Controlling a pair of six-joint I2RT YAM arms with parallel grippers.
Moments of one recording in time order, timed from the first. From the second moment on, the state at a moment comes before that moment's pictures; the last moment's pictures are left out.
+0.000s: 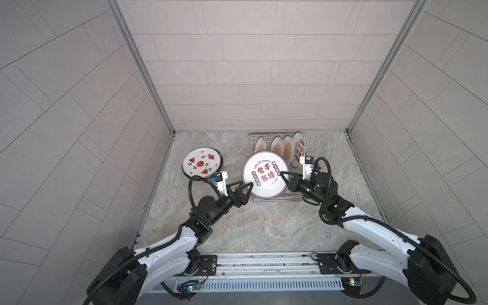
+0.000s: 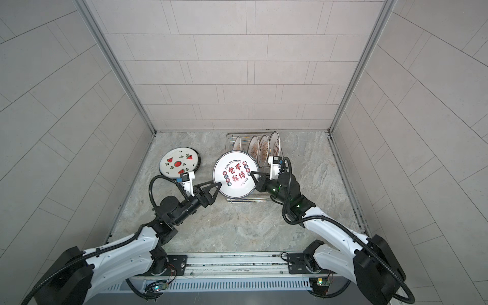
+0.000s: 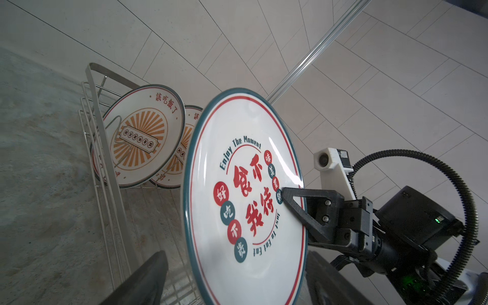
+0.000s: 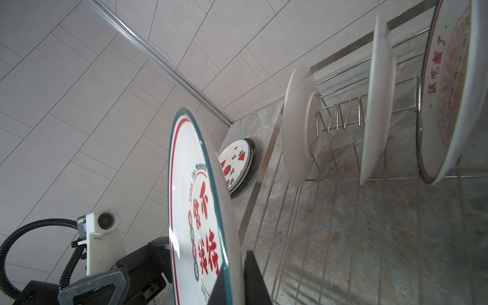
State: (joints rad) left arm -0.66 0.95 0.20 0.79 0.09 -0.76; right arm 0.56 1.08 0.53 0.40 -0.20 0.81
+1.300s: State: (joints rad) left arm -0.66 0.95 0.16 0.77 0.00 -0.90; right arm 0.63 1.25 0.57 0.59 -0.22 0.80
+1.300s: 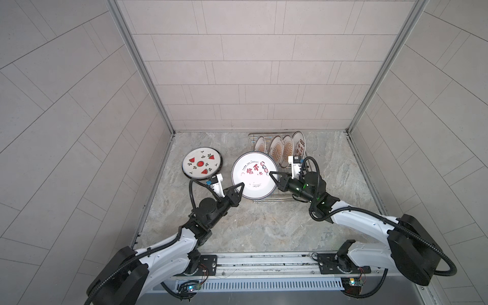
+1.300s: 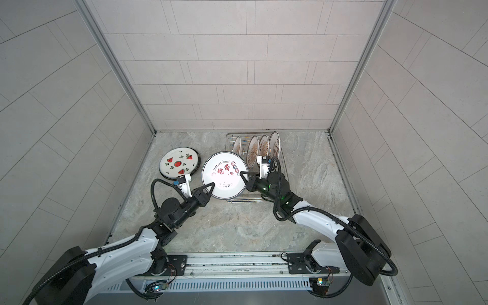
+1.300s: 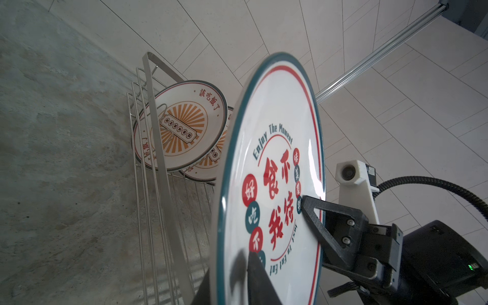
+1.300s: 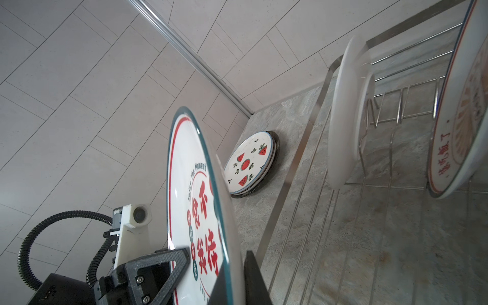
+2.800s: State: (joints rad) left arm -0.41 0.77 0.09 0.64 -0.08 -1.07; right arm 0.88 1.18 0.71 0.22 0.23 0.46
